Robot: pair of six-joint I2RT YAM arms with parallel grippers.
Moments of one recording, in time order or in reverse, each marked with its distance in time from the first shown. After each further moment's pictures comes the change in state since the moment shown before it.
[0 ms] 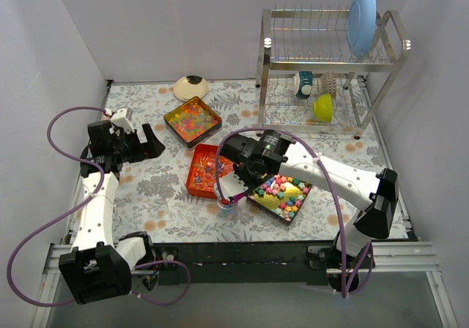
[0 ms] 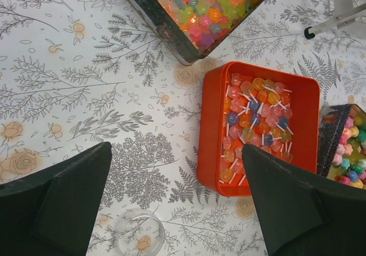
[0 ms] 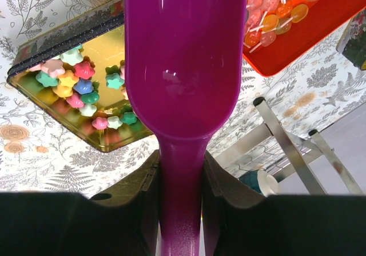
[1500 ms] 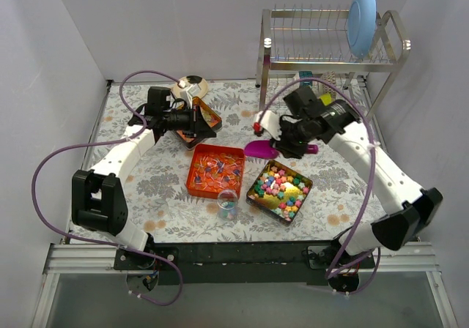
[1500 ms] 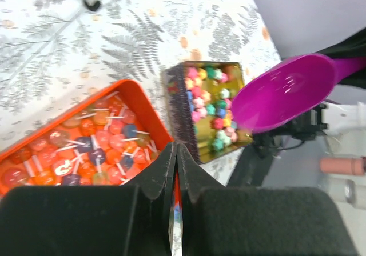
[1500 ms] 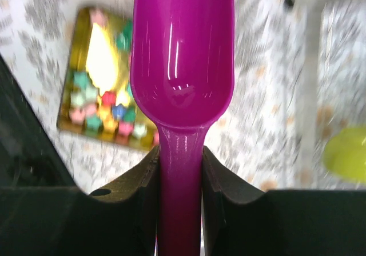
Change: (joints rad) left arm -0.430 0.507 0.329 0.175 0.457 -0.105; right arm -0.460 -0.139 0.014 0.117 -0.351 0.436
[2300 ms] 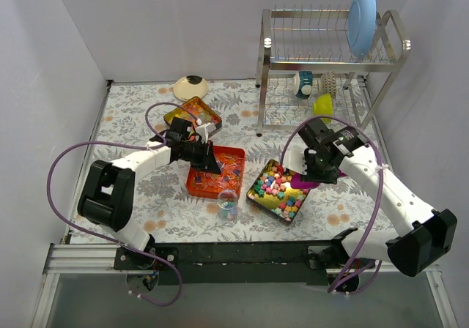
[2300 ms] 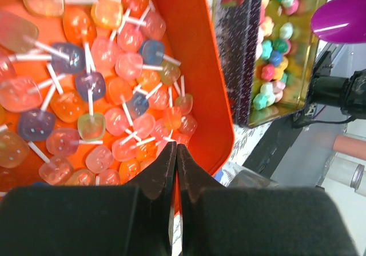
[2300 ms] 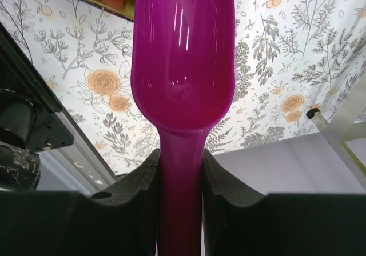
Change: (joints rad) left arm -0.130 0.055 -0.259 0.007 -0.181 -0.003; right arm -0.106 -0.257 -0.439 -0.139 0.313 -0.230
